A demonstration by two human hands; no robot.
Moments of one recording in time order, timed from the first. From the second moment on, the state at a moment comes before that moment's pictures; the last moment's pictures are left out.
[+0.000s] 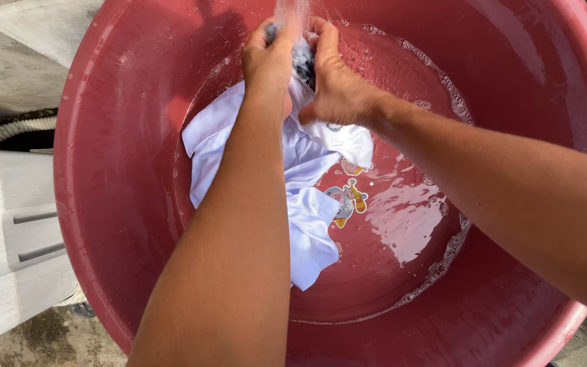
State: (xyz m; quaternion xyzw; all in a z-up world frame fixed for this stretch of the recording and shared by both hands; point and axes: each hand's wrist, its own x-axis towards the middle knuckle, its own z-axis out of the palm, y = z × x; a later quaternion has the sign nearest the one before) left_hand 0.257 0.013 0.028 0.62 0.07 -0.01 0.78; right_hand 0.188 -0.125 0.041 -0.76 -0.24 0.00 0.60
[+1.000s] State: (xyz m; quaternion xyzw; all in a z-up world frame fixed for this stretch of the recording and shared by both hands) left_hand 0.205 0.013 0.068 0.51 0.17 0.16 0.83; right_hand 0.154 -0.113 0.075 -0.77 0.05 0.02 0.63
